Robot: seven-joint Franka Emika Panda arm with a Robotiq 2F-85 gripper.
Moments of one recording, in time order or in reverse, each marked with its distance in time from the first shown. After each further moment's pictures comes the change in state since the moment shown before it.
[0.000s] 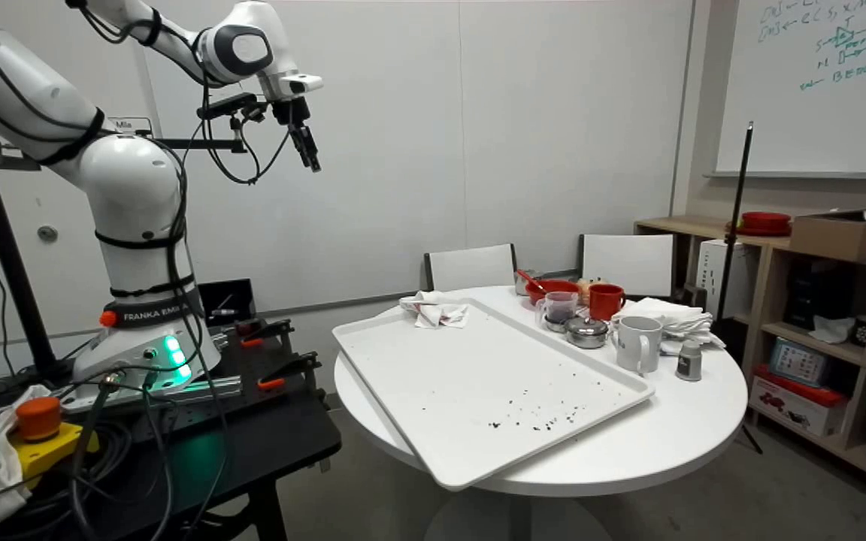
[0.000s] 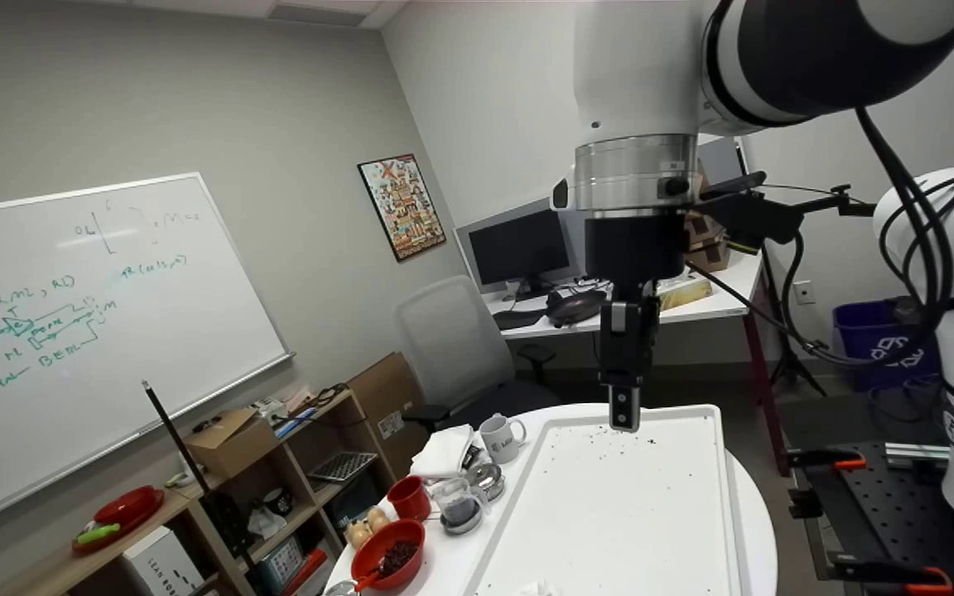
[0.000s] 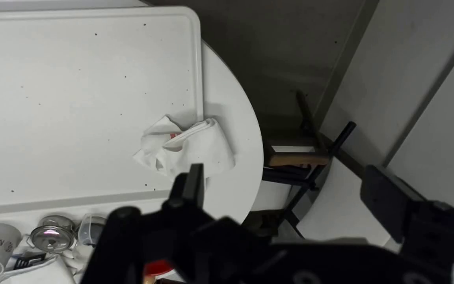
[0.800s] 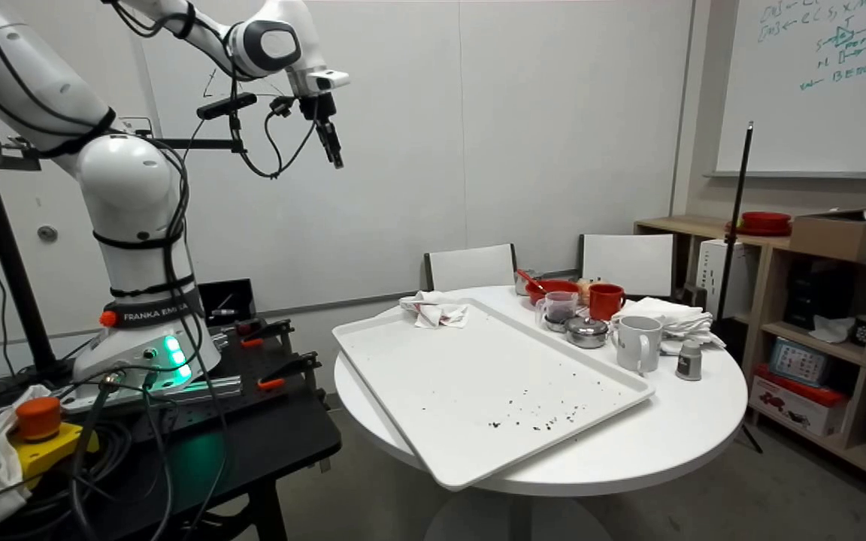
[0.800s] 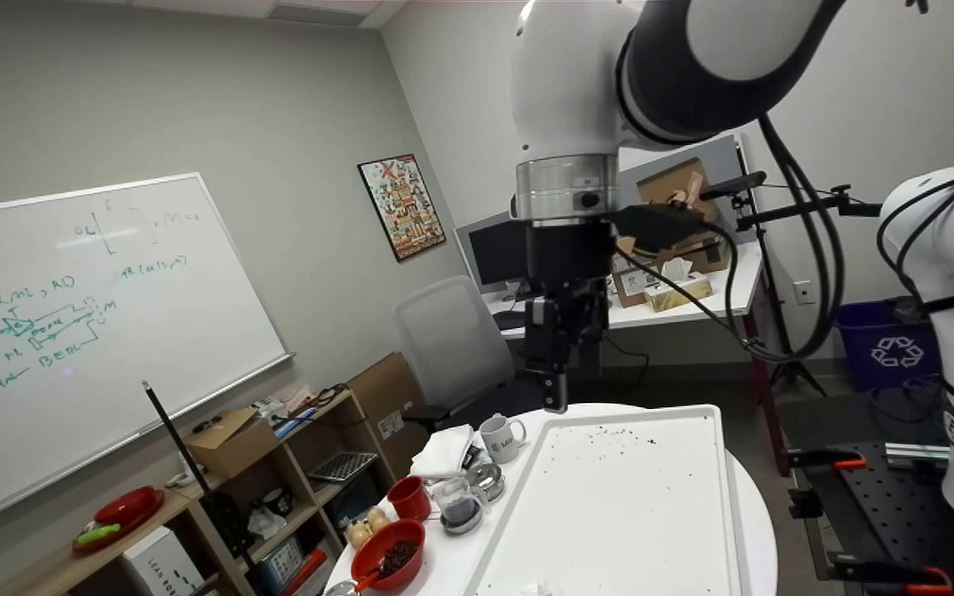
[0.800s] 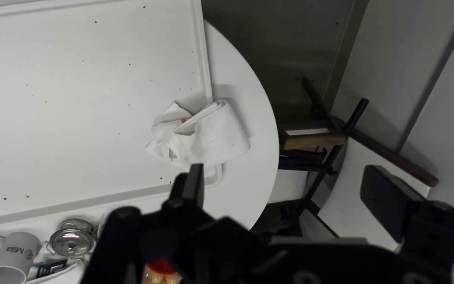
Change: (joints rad) arm -0.087 0.140 -0.050 0.107 -0.020 0.009 0.001
